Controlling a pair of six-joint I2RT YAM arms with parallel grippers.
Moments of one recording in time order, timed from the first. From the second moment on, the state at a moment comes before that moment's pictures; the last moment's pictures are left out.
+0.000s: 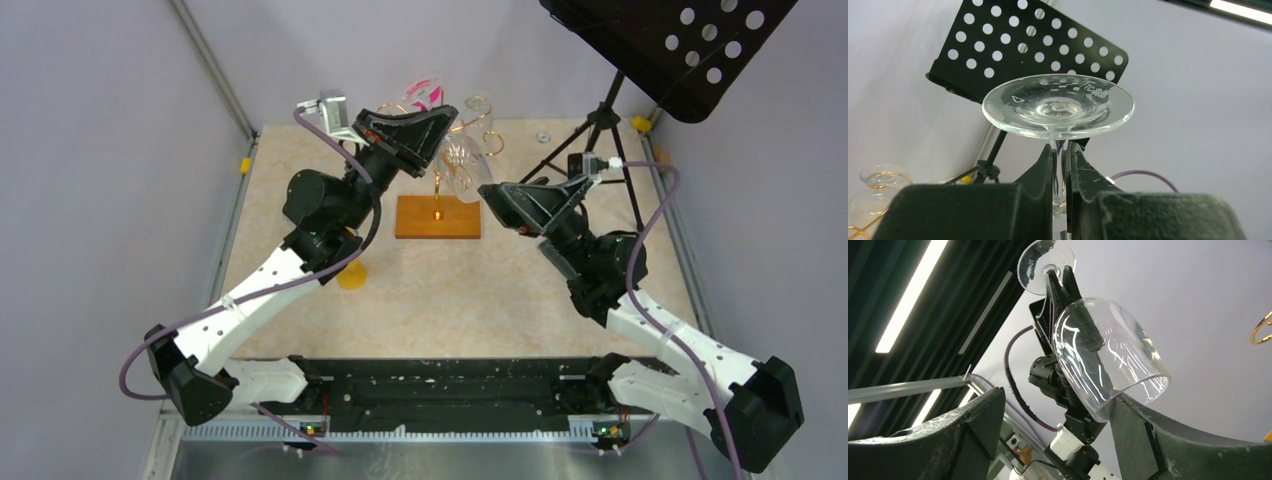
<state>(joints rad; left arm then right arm) -0.78 1.22 1.26 0.60 0.04 -0.59 0.66 0.95 0.67 0.97 -0.23 1.46</state>
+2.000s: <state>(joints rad) -0.78 0.83 1.03 0.40 0.03 -0.61 0.72 1.12 0.80 1.04 -0.29 1.27</state>
